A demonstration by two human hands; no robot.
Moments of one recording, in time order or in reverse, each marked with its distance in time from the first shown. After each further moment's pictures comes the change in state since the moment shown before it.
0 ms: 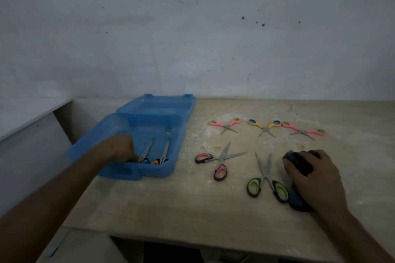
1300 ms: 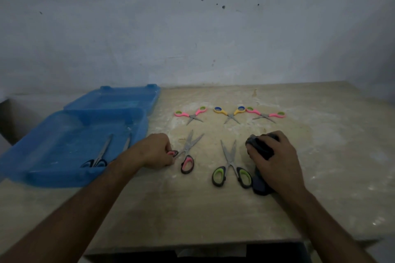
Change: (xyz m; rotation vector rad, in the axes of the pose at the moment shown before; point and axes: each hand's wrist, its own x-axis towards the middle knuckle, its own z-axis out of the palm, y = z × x) left_hand -0.021 0.178 0.015 -0.172 -0.060 0.334; right_hand 0.004 0.004 -0.002 0.091 0.013 -0.077
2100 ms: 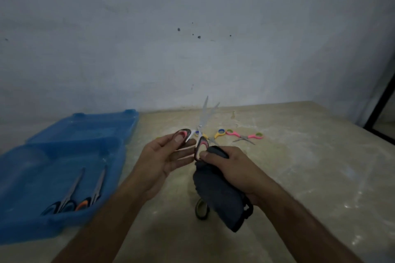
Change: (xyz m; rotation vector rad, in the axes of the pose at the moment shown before) left_hand -0.007 0.068 -0.006 -1.652 0.081 0.347; right_hand 0.040 -0.090 -0.023 0.742 -0.539 0.369
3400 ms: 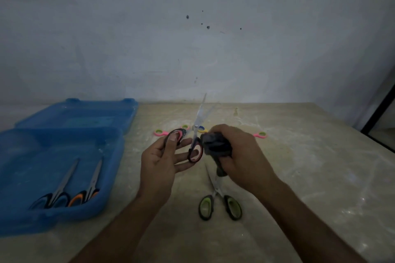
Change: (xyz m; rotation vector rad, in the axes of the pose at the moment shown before) left_hand 0.003 -0.038 0.000 -0.030 0.309 0.180; right_hand 0.025 0.003 -0.005 -0.760 0.170 -0.547
